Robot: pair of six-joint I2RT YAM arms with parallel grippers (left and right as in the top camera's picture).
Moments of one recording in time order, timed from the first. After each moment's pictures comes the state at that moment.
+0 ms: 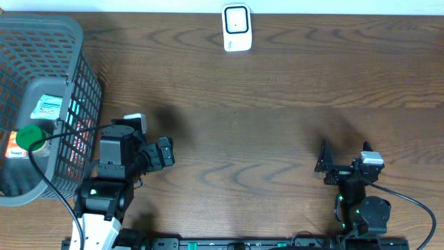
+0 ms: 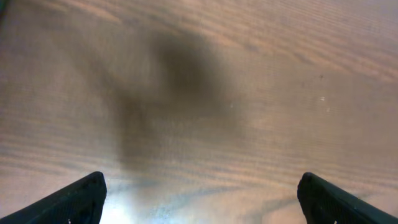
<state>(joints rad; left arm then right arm) -0.11 0.85 0.65 -0.68 0.10 -0.30 -0.01 0.01 0.01 -0.07 0.01 0.12</state>
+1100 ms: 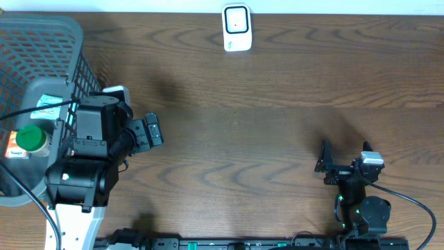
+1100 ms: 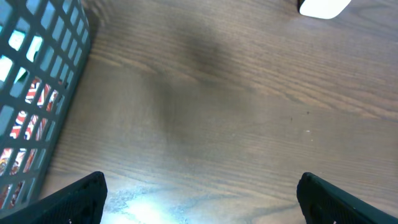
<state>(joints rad) -0.11 0.99 1.10 -0.98 -0.01 -0.29 -0.01 0.01 0.01 -0.07 0.01 0.12</state>
